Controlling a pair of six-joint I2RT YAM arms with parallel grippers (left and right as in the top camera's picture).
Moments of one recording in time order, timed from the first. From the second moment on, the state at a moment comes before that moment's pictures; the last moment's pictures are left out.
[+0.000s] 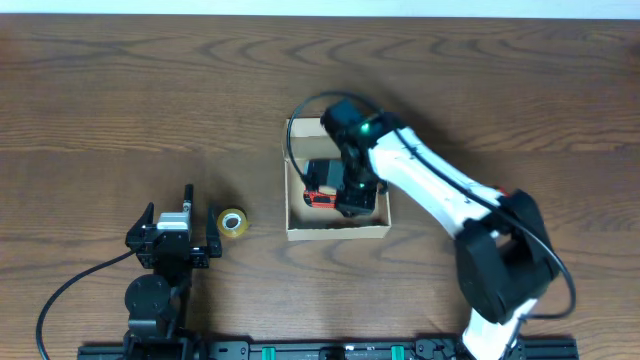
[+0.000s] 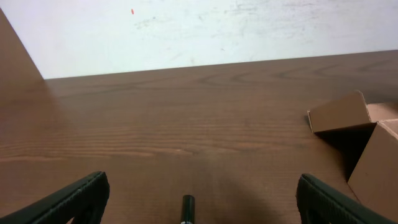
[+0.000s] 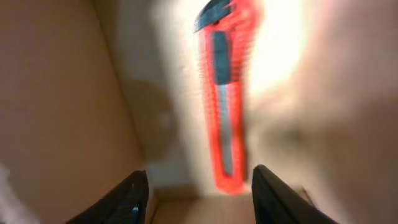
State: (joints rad) left arm -0.06 0.04 0.05 -0.18 -0.06 0.09; right arm 0.58 1.90 1.49 -1.12 -0.15 -0.75
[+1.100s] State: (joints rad) left arm -0.06 0.04 0.05 -0.18 -0.06 0.09; right arm 0.02 1.59 1.69 -1.40 -0.03 -0.18
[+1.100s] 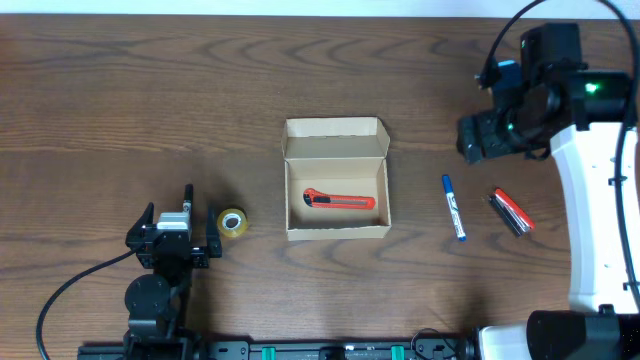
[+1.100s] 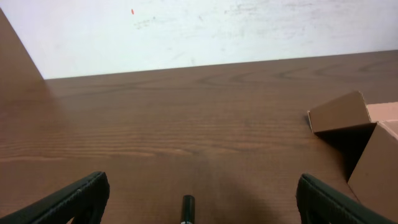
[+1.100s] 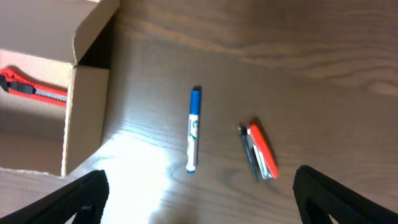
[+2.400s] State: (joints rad) left arm -0.06 0.04 0.05 -0.18 -0.06 0.09; right arm -0.05 1.59 0.95 -0.81 -0.02 -0.35
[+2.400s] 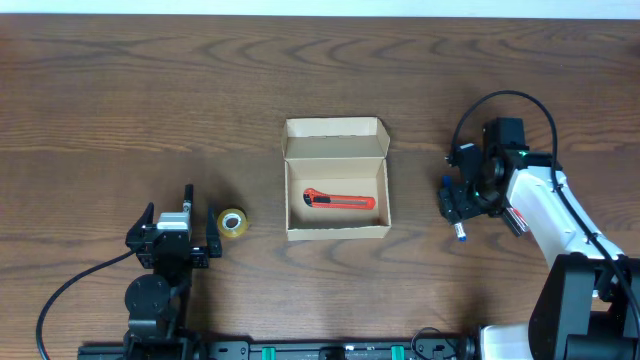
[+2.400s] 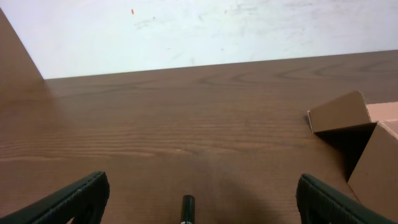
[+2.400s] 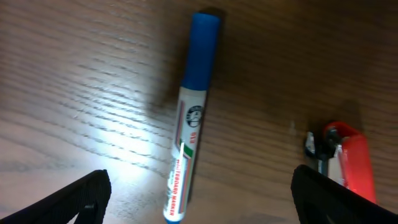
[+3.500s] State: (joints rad) left arm -0.06 0.04 0.05 -0.18 -0.06 0.09; right arm -0.05 1.59 0.77 -0.61 -0.01 -0.35
